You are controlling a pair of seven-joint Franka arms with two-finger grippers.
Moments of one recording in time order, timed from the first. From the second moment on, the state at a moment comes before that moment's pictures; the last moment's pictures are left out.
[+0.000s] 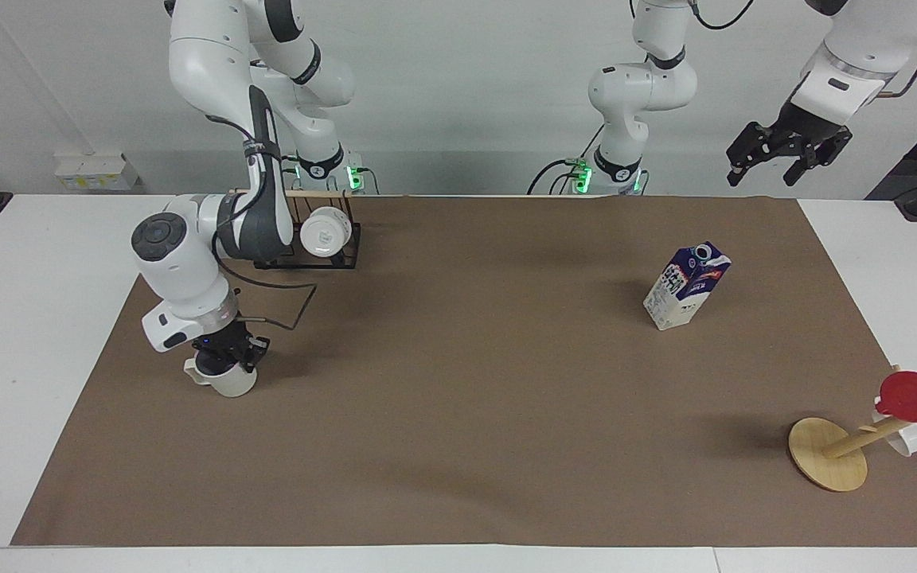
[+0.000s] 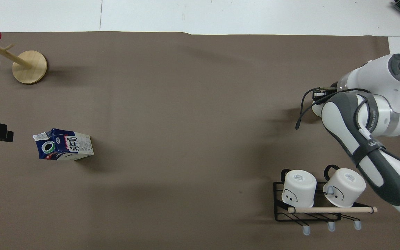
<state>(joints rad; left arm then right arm) 0.01 -0.13 -0.02 -1.63 -0.05 1.46 0.00 -0.04 0.37 0.00 -1.79 -0.01 2.22 0.09</state>
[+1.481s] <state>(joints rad) 0.00 -0.13 -0.03 -1.63 -0.05 1.46 0.00 0.35 0.26 0.02 -1.62 -0.08 1.94 0.72</state>
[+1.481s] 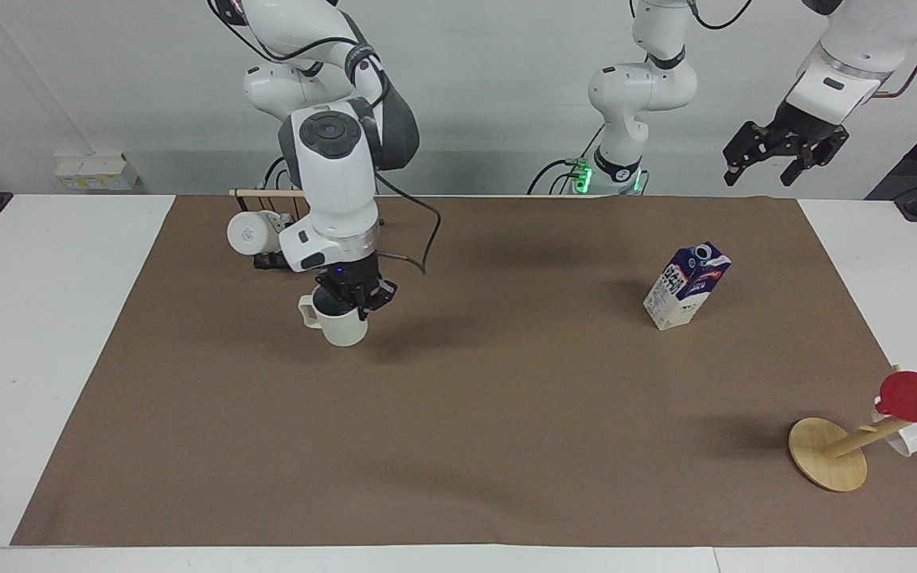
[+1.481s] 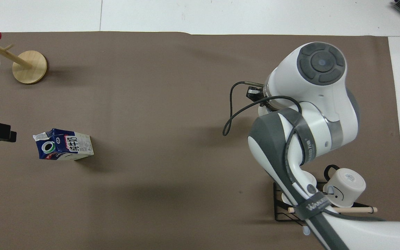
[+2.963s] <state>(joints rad) 0.00 -0.30 -0.03 -1.96 -0.05 1.67 0.00 0.62 0.57 0.03 -1.42 -0.05 2.06 1.19</state>
